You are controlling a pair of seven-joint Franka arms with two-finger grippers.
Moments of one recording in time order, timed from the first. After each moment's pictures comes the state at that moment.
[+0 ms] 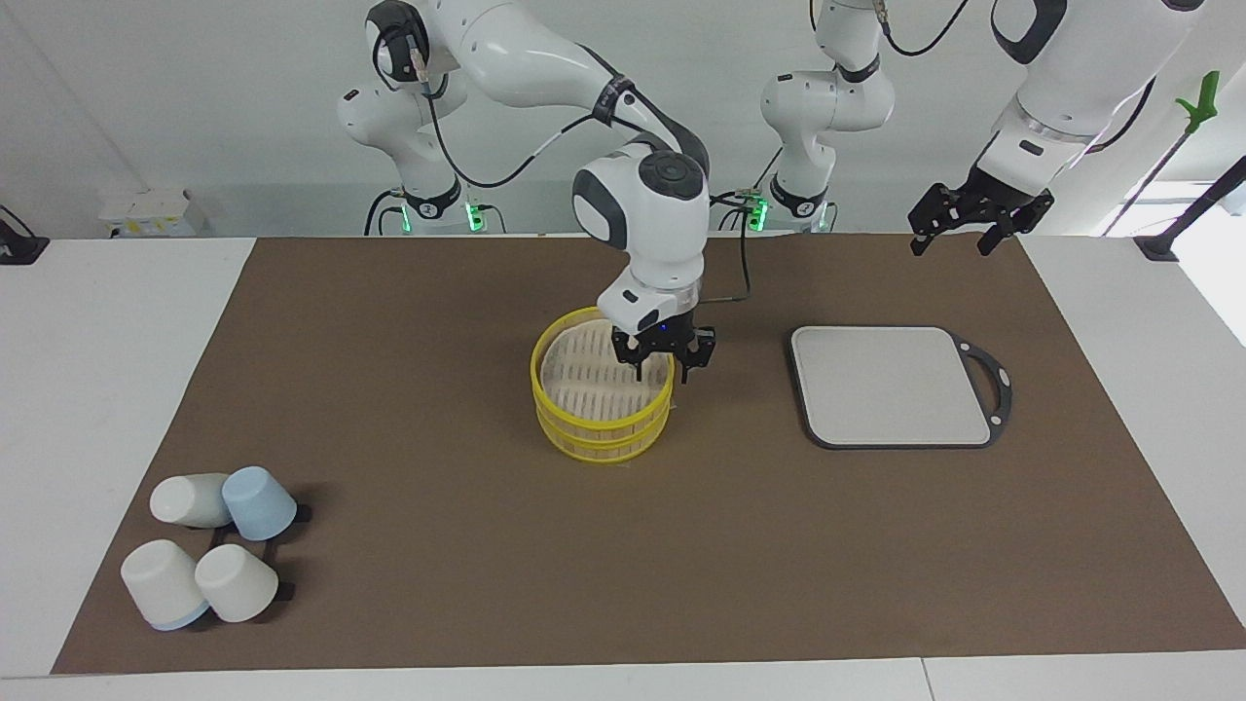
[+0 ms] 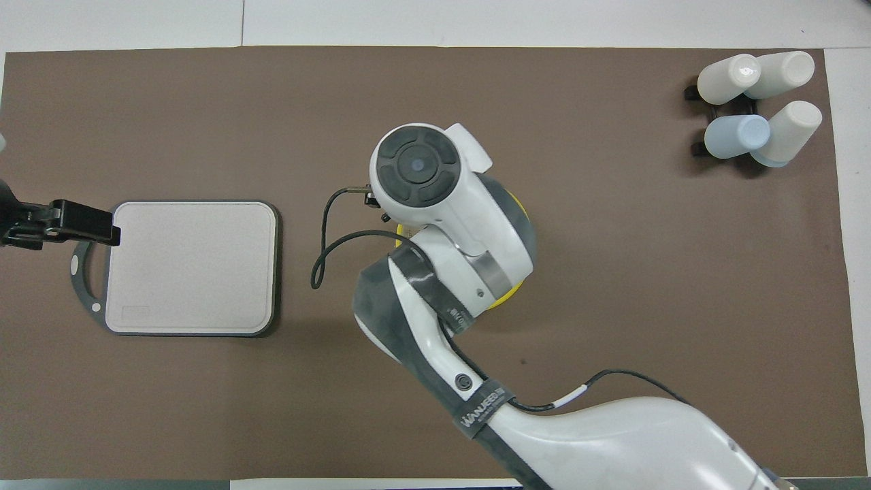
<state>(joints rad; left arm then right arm) -0.11 -0.07 0.05 -1.65 -0.04 1.53 -0.02 0.64 0.49 -0.07 -1.35 -0.01 1.98 0.70</state>
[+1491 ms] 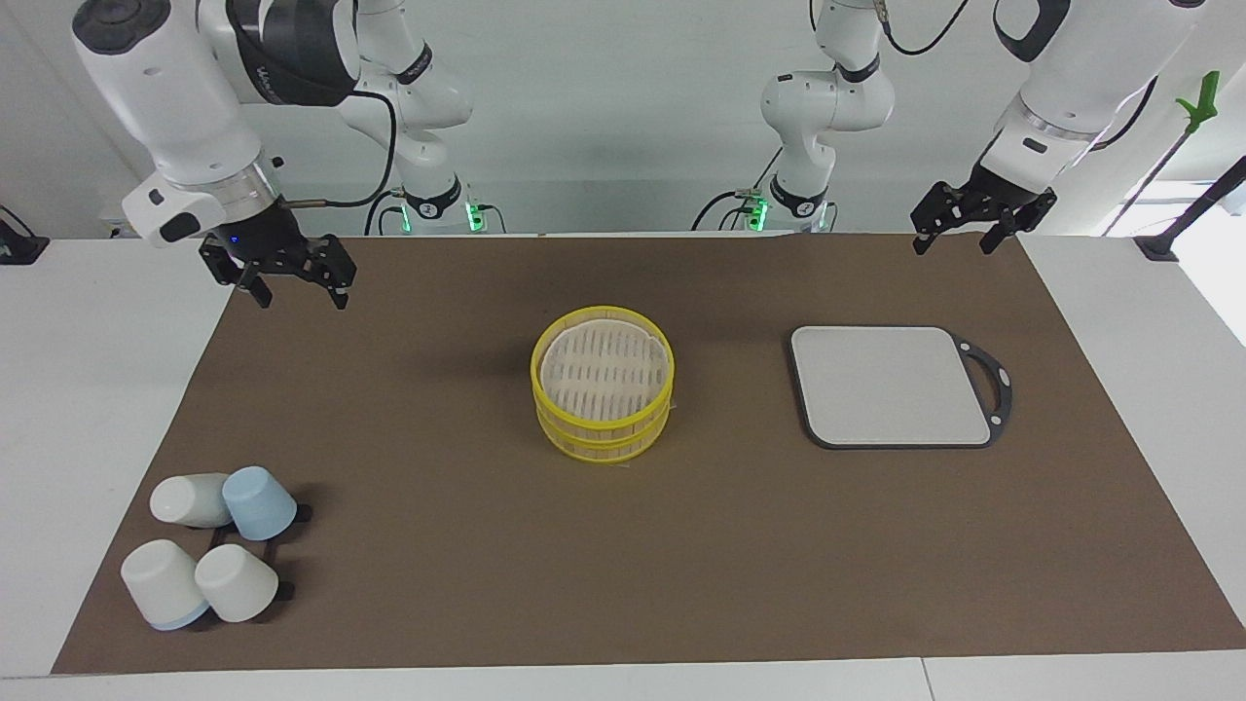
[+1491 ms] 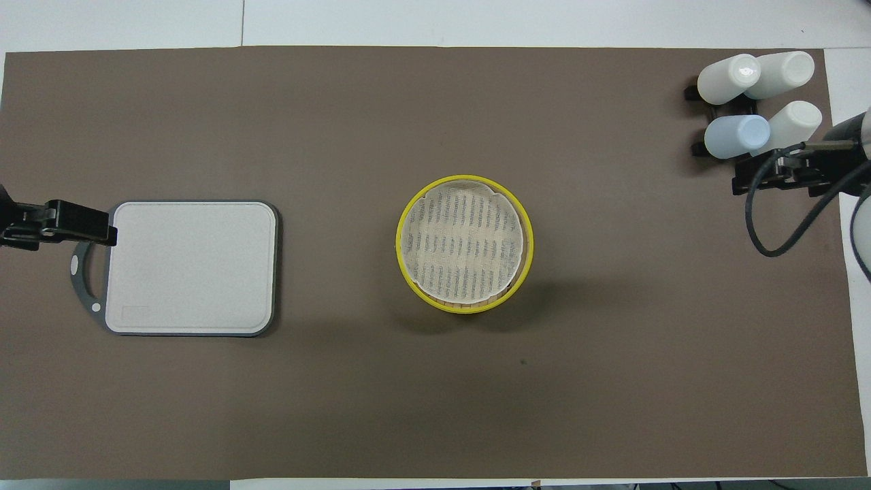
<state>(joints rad) -0.10 -0.08 0.04 -1.65 -0.04 1.53 -0.02 0.04 0.03 -0.07 -1.60 0.00 1.64 0.03</state>
